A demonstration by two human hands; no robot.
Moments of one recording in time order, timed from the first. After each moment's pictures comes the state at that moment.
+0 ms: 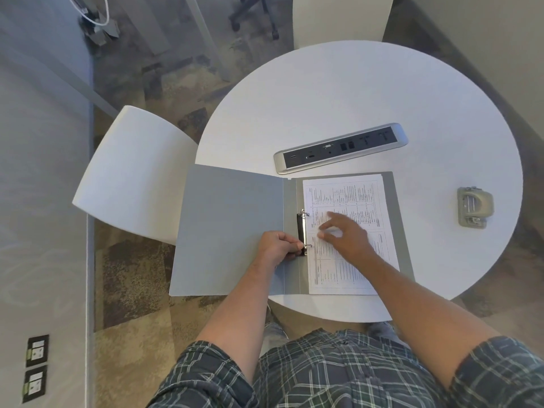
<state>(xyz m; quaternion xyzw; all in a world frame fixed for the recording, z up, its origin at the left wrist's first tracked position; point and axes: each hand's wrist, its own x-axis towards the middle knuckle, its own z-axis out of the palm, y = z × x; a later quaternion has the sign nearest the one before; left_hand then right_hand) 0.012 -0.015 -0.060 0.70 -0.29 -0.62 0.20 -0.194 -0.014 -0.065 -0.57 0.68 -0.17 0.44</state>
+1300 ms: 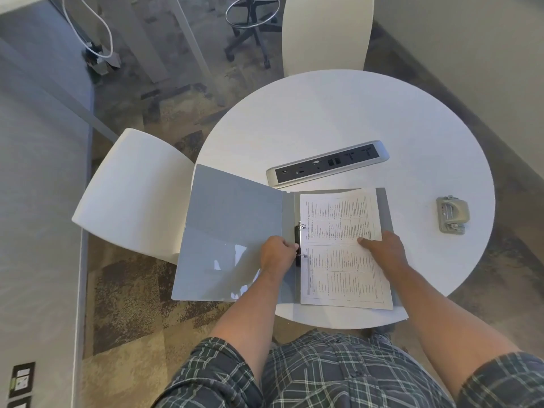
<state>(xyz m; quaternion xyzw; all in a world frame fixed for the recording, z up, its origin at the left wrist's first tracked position) -0.021 -0.015 -0.044 0.78 -0.46 -0.40 0.11 -0.278 0.005 -0.057 -0.33 0.76 -0.28 0.48</state>
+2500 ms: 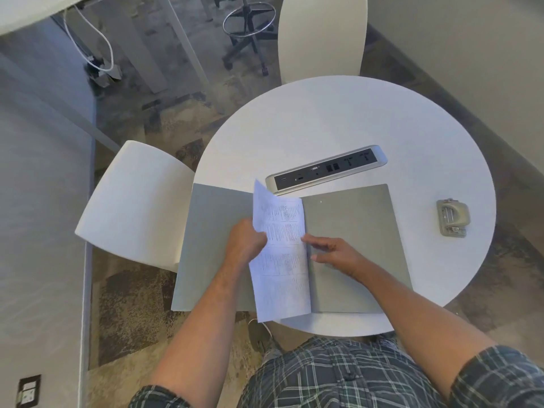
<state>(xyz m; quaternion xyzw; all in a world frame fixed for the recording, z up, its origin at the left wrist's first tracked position) 0.029 -0.048 0.058 0.76 -0.55 -0.35 0.07 -0.206 -0.013 -0.041 -0.46 0.52 -0.23 0.68</state>
